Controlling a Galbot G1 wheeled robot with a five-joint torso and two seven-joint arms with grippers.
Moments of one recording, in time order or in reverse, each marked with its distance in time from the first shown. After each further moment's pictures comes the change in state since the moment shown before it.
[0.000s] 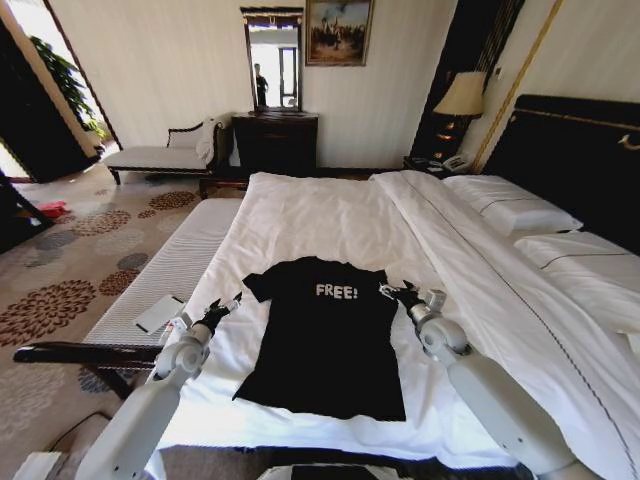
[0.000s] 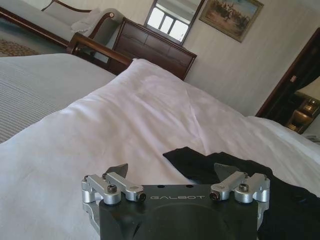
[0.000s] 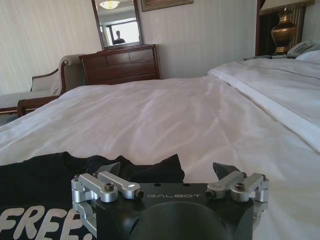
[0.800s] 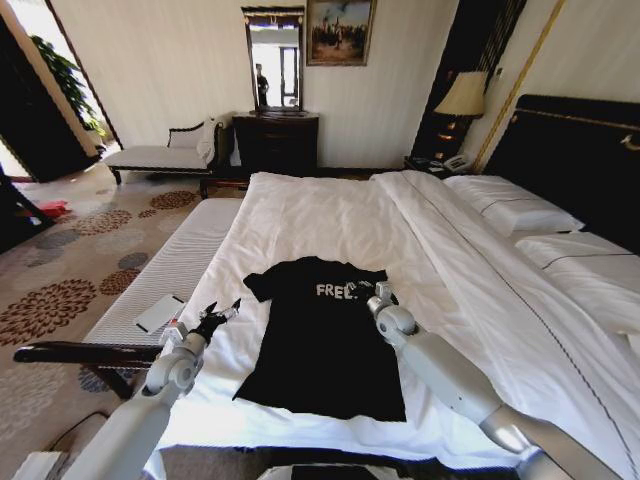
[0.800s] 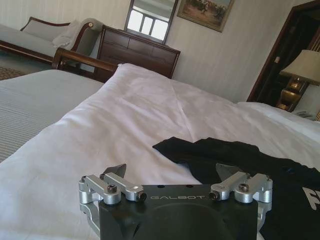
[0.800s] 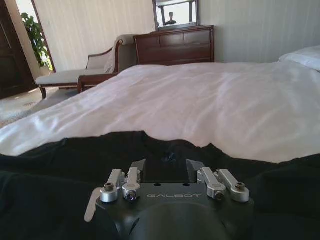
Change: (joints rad) left arm 0.135 0.059 -0.013 -0.134 0.116 -0.033 0.008; right arm 0.277 0.107 -0.349 -0.134 -0.028 -0.016 -0.012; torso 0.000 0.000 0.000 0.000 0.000
